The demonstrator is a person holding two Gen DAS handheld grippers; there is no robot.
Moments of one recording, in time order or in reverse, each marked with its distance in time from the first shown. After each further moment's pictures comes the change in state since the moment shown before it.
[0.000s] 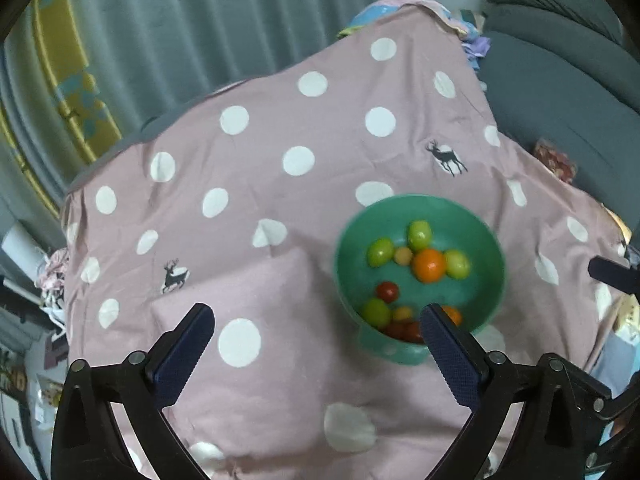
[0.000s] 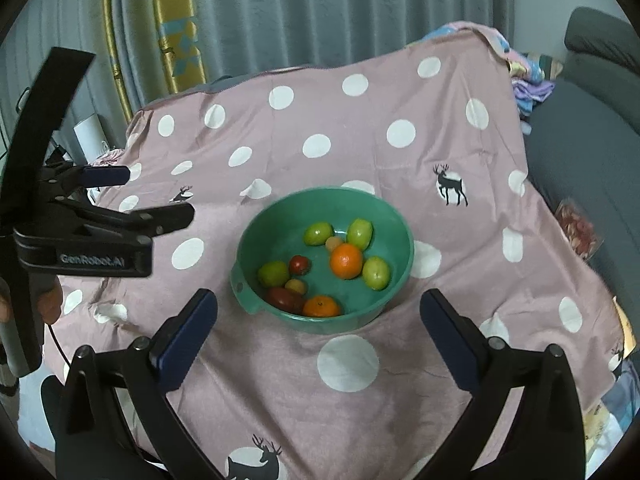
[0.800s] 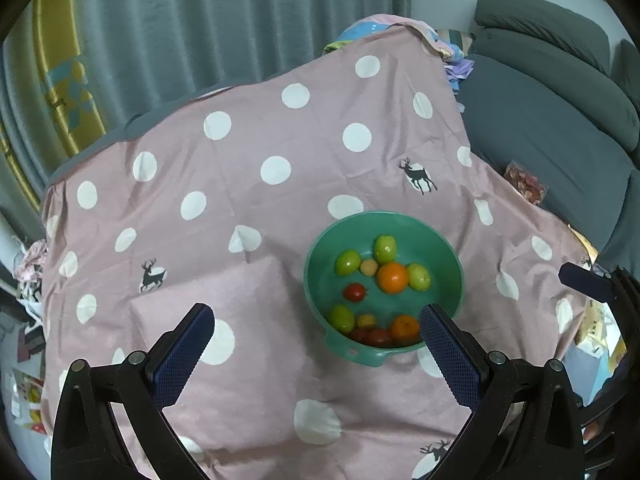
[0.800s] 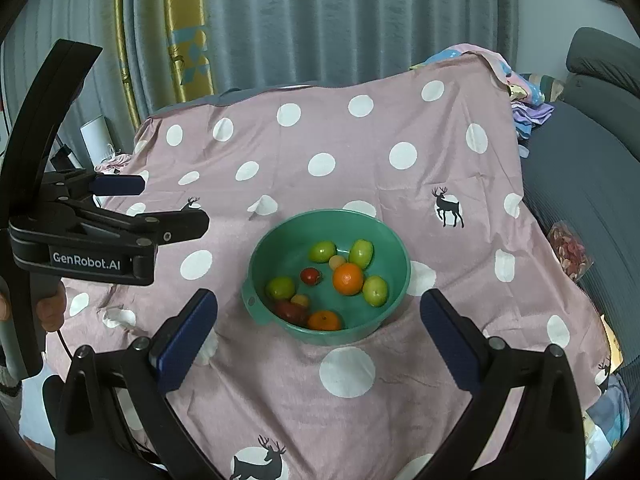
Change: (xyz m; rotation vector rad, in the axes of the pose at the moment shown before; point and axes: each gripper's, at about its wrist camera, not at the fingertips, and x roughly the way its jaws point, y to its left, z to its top) left arm -0.025 0.004 0.008 -0.045 -0.022 -0.075; right arm -0.020 0.009 0.014 -0.031 -0.035 -0.012
